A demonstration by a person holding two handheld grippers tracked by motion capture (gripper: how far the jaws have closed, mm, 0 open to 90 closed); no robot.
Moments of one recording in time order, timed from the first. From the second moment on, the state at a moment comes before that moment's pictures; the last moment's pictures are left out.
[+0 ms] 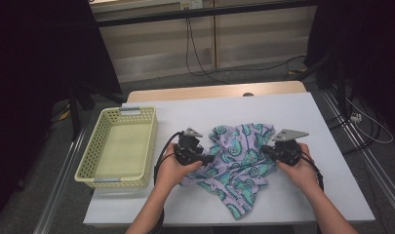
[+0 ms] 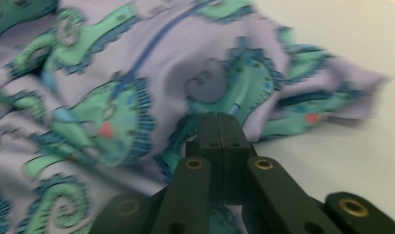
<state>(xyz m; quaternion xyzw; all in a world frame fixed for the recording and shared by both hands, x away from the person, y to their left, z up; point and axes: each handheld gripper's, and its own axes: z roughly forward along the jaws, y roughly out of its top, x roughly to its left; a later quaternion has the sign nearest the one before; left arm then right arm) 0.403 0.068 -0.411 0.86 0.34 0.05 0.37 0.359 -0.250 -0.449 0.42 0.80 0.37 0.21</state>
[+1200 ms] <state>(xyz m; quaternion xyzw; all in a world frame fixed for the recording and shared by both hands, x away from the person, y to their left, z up) 0.444 0.018 -0.424 0.86 0.31 0.00 0.40 0.319 -0.202 -0.443 0.27 0.86 0.42 0.06</state>
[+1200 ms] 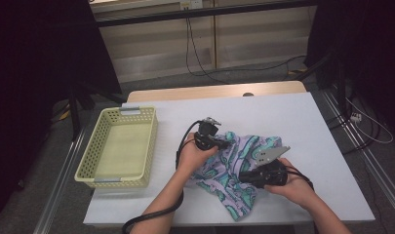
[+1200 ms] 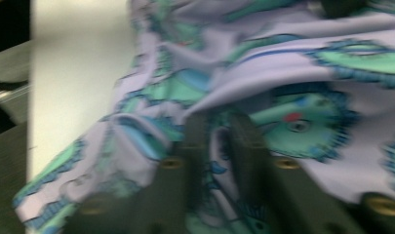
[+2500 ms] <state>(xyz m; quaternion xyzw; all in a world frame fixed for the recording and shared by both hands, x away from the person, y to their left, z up) 0.404 0.095 -0.388 0.86 0.32 -0.01 0.40 0.367 -0.235 -0.427 0.37 0.79 0.45 0.17</state>
